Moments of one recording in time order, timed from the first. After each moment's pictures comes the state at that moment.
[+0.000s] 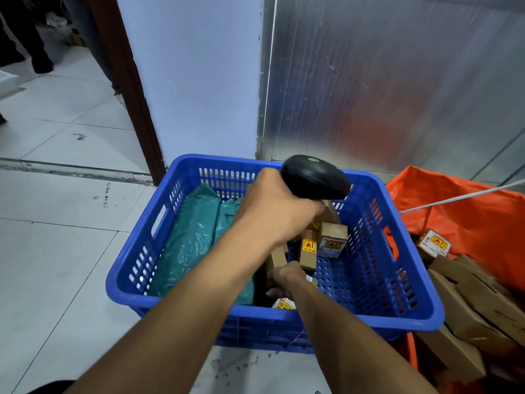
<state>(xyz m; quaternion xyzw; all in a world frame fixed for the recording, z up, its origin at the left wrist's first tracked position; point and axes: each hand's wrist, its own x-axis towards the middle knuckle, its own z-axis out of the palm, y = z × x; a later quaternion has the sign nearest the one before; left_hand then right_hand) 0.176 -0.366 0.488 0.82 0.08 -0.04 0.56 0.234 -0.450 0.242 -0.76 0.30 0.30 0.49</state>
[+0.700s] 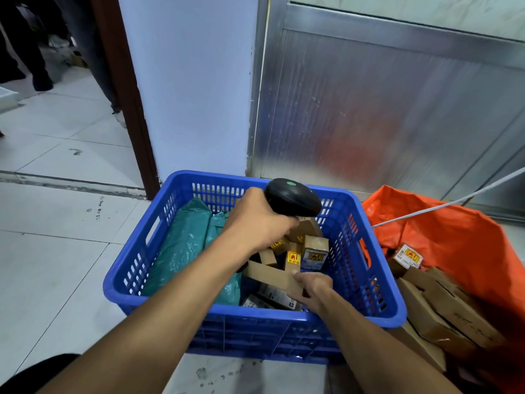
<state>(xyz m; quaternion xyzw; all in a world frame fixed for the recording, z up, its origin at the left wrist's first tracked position) 0.165 -0.369 0.491 0.84 0.06 -0.04 0.54 0.202 -0.526 0.302 -0.62 0.40 0.17 0.65</state>
